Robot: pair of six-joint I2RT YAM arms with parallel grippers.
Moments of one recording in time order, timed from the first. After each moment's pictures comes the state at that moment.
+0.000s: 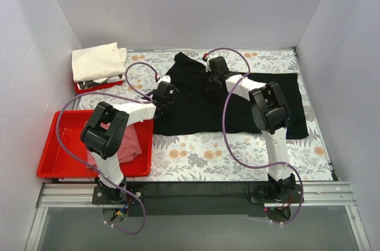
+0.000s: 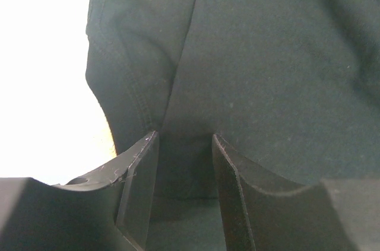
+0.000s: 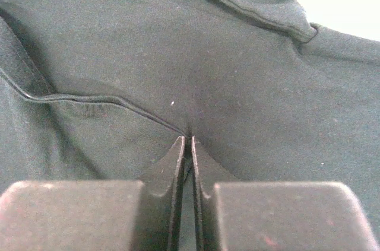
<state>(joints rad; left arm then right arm) -0.52 1.82 1.02 -0.05 -0.33 -0.39 0.48 2.23 1.61 -0.14 -0.07 0.15</state>
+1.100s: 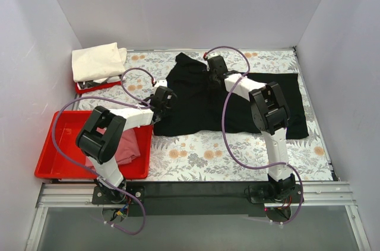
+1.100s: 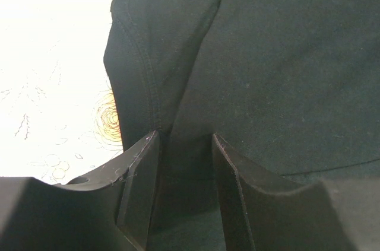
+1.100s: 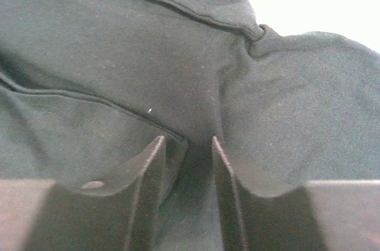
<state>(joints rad) -0.52 1.75 0.90 0.02 -0.35 -0.45 0.48 2.22 1.64 -0.20 0.12 0.10</state>
